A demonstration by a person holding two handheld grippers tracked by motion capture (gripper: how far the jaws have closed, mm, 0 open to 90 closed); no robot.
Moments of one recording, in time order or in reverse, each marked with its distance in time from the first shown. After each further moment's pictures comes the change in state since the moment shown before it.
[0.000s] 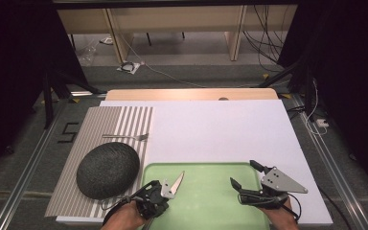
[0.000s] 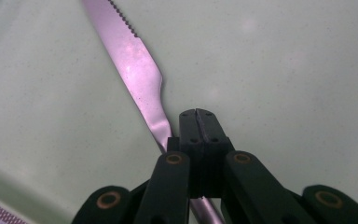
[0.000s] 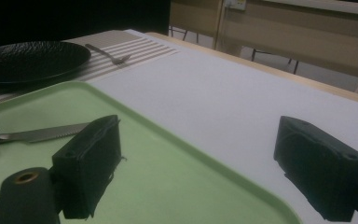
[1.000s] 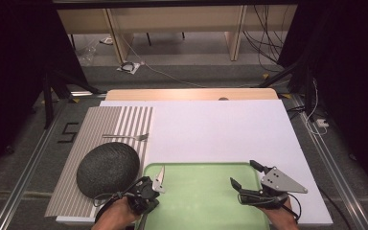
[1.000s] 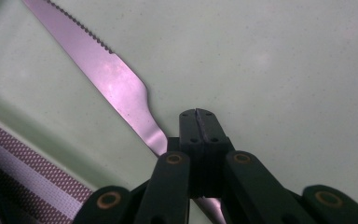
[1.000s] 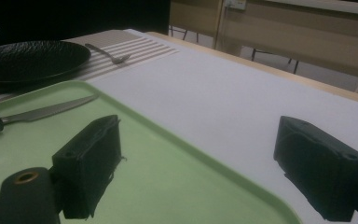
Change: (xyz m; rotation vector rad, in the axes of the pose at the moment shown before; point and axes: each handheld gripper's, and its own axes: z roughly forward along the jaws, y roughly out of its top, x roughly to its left) left arm 0.019 -0.013 -0.004 0.045 0.034 -0.059; right arm 0.000 0.000 0.000 0.002 0.000 -0.001
